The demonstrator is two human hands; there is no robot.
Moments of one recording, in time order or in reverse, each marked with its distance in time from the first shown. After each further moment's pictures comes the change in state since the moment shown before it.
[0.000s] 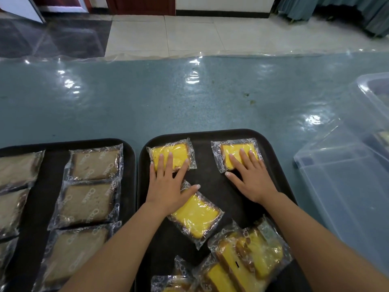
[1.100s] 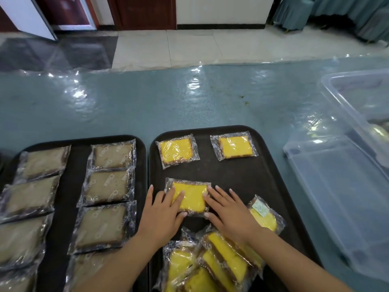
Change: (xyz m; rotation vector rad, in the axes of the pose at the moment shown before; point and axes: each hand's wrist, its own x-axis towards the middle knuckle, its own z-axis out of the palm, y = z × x) left_hand -0.126 -0.006 0.002 0.099 -0.032 0.107; right_hand -0.126 -0.087 0.020 0.072 -0.083 -0.282
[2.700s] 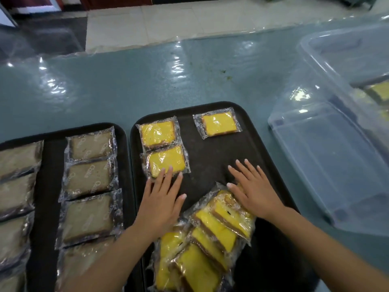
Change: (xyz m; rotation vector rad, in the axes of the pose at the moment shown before) left_hand -0.006 0.029 -0.008 -0.196 -0.007 0.066; right_hand -0.052 0.058 -0.006 0.081 0.075 0.294
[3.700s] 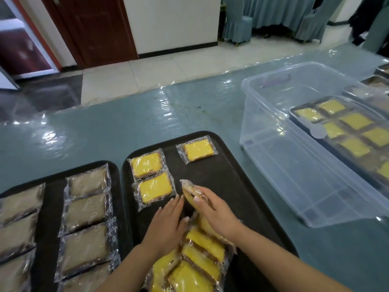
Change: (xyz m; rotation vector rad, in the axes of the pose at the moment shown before) left_hand -0.008 0.045 -0.013 -0.193 -0.025 0.123; right_hand -0.042 -0.072 -0.017 1.019 0.171 -0.021
